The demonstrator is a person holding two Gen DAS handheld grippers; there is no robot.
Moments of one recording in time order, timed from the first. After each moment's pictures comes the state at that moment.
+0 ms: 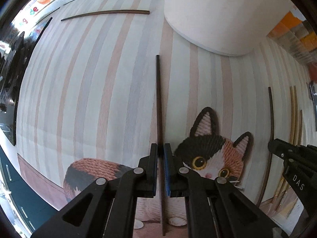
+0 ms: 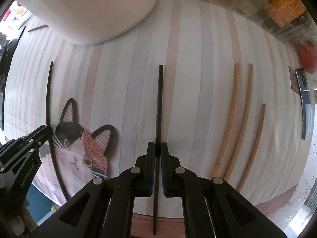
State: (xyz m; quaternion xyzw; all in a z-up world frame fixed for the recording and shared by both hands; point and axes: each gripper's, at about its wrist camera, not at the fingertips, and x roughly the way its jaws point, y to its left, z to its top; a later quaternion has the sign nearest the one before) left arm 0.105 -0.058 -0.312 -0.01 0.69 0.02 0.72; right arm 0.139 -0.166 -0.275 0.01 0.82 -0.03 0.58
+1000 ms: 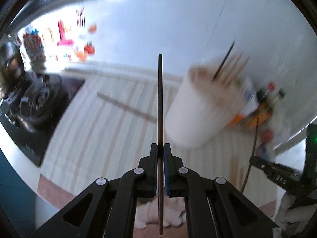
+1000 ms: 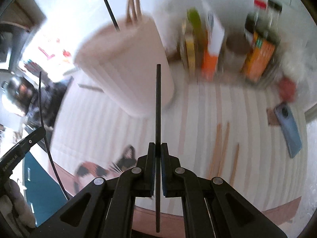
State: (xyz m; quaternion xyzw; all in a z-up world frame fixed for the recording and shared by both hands) left arm 0.079 -0.010 -0.080 -0.12 0.46 0.00 0.88; right arm 0.153 -0.181 -0.099 0.11 0.67 0.03 0.74
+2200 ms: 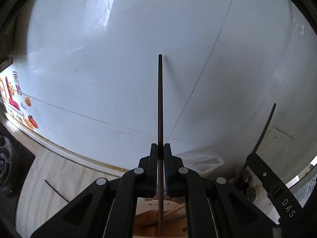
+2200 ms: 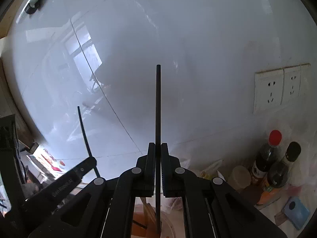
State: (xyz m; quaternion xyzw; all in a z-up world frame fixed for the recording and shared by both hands) left arm 0.307 -0.050 -0.054 -0.14 0.35 -0.06 0.92; right arm 0.365 -0.193 -0.028 0.16 0.40 -0.05 0.90
